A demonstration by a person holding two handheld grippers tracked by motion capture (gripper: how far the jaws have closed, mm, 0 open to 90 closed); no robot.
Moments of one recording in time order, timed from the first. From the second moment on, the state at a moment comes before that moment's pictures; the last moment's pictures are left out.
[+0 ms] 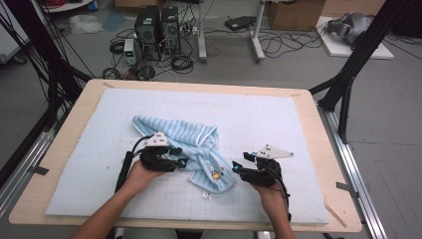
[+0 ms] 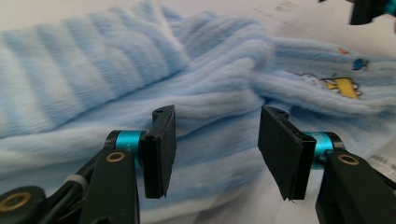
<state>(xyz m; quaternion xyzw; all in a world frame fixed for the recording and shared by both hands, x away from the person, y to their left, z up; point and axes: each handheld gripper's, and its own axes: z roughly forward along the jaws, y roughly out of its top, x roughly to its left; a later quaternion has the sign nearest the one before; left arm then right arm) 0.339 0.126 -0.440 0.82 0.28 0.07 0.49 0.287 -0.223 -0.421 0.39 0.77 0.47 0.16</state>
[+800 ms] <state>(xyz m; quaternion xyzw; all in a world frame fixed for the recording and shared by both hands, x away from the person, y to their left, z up) 0.323 0.172 -0.435 0.82 0.30 0.10 0.47 0.287 -0.222 -0.426 0.39 0.78 0.45 0.17</state>
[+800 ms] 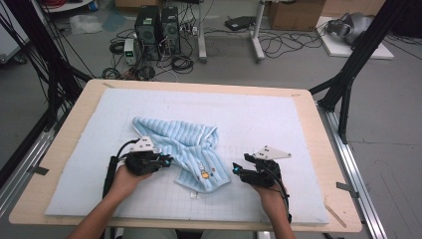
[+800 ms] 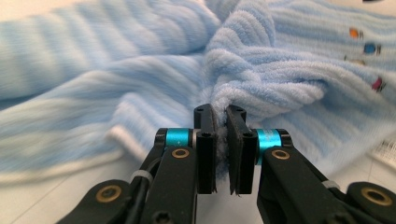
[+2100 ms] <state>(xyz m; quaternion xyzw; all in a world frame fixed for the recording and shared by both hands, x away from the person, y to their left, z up) 0.322 0.235 -0.432 0.76 0.38 0.16 0.49 0.301 -0.117 -0.443 0.30 0.87 0.37 0.13</state>
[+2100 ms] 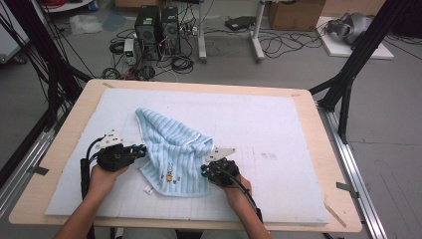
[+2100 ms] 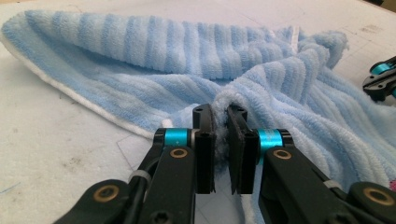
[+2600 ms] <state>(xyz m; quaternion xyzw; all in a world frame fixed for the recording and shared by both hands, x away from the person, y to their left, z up) 0.326 0.239 -0.434 0.74 0.42 0.17 0.50 0.260 -0.202 -0.436 0.34 0.86 0.36 0.11</state>
